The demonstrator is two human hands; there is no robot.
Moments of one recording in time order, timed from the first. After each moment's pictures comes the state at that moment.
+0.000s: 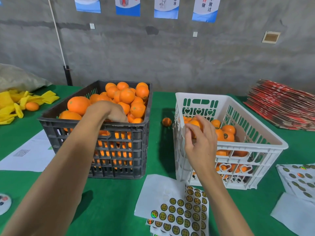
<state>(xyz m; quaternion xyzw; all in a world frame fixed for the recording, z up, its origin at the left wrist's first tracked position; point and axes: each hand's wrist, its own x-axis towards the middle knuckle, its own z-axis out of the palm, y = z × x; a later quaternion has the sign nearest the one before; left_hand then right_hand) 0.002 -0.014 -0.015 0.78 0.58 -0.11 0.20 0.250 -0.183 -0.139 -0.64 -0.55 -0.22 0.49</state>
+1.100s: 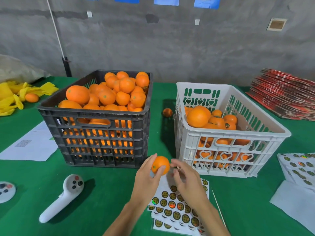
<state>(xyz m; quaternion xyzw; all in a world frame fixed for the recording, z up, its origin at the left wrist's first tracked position) 0.064 -0.167 -0.289 0.70 0.45 0.41 0.37 0.227 -0.242 -0.264 -0.63 -0.62 0.14 0.44</state>
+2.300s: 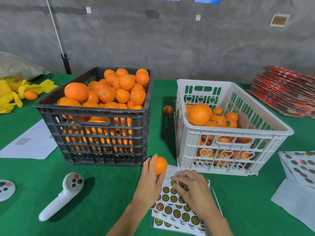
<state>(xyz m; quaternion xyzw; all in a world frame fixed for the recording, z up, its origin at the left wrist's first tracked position) 0.071 -0.170 -0.317 0.77 0.45 0.32 0.32 0.242 -0.265 -0.280 -0.68 -0.67 0.05 0.28</state>
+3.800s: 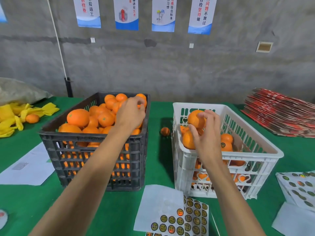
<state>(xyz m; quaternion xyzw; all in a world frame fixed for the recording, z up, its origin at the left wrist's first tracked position) 0.067 -0.025 -0.031 0.76 0.47 0.44 0.10 0.281 -0.171 -0.088 -0.64 -0.54 -0.13 0.54</state>
